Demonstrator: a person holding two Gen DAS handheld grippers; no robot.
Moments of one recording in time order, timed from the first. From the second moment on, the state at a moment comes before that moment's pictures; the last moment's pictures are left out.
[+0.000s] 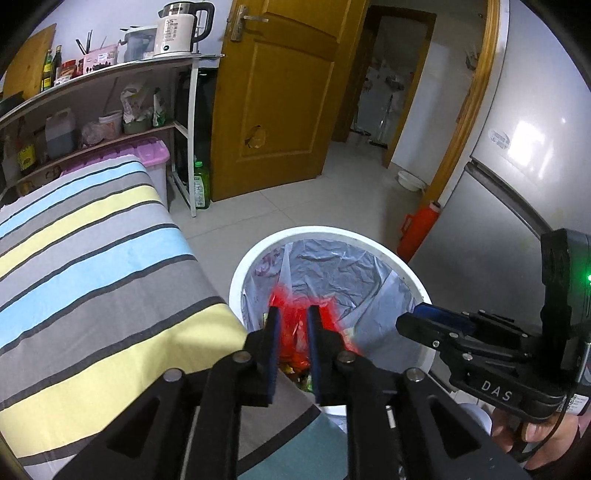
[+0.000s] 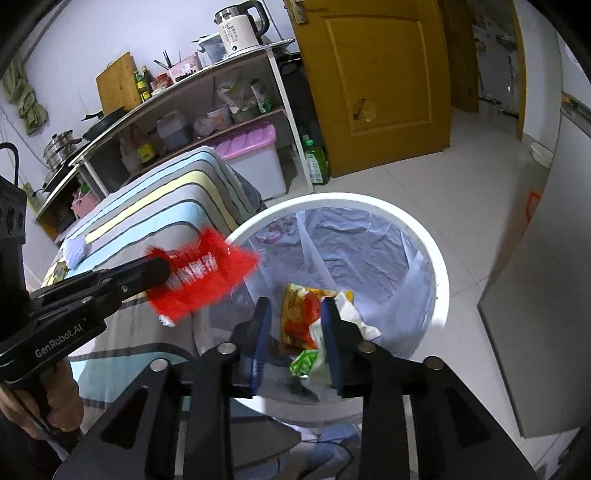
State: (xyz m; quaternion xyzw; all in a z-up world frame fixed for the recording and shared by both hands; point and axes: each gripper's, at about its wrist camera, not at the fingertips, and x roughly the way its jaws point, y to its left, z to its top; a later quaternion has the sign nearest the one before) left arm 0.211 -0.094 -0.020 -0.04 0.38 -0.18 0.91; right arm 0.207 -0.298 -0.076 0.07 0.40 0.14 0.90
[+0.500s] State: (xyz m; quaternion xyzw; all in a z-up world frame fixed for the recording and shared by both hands) left arm 0.181 -0.061 0.002 -0.05 0.34 -0.16 0.92; right arm 0.178 -0.276 -0.047 0.06 0.36 0.17 0.91
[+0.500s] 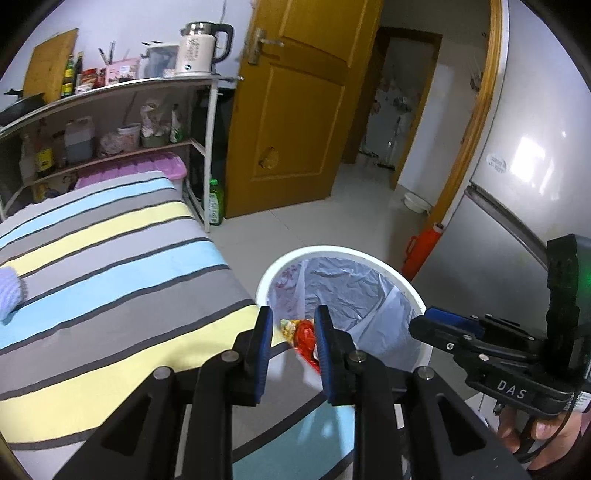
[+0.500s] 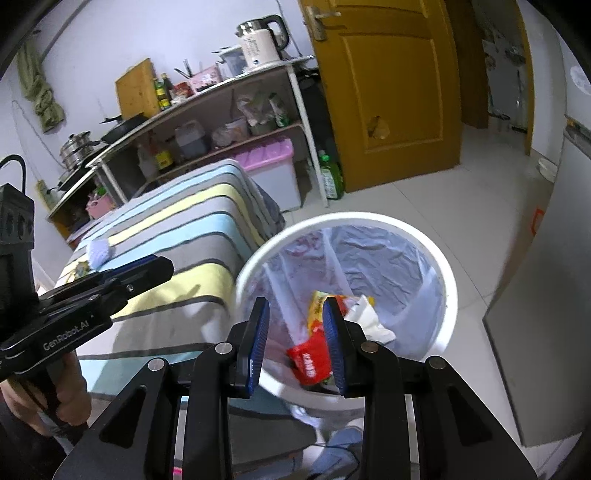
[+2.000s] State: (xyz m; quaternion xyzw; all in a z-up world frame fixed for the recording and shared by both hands) left arm 0.087 0.185 0.007 -0.11 0.29 0.07 0.95; right arm 0.161 -0.027 -0.021 -0.05 0.33 0.38 0.86
